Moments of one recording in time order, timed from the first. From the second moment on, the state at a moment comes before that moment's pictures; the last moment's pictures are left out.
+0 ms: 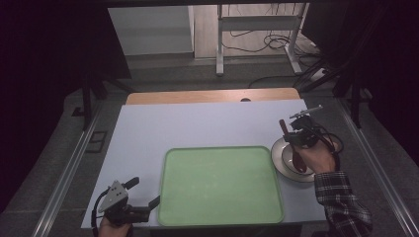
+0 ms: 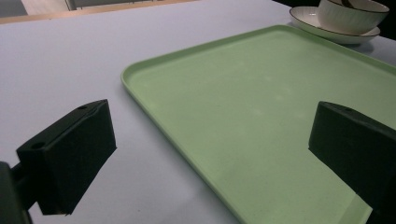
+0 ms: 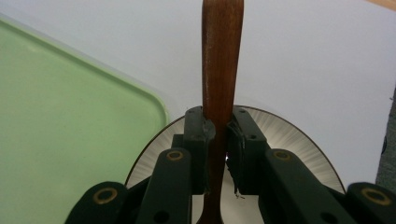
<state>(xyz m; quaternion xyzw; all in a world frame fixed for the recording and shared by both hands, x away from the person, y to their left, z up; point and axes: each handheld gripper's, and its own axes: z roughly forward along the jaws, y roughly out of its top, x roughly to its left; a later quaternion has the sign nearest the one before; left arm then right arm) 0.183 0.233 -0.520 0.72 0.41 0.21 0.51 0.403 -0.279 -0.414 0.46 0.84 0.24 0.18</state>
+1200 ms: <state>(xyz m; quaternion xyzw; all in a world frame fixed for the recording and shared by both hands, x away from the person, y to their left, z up) 0.177 0.232 -0.519 0.71 0.42 0.23 0.52 0.372 -0.271 -0.347 0.45 0.85 0.25 0.14</state>
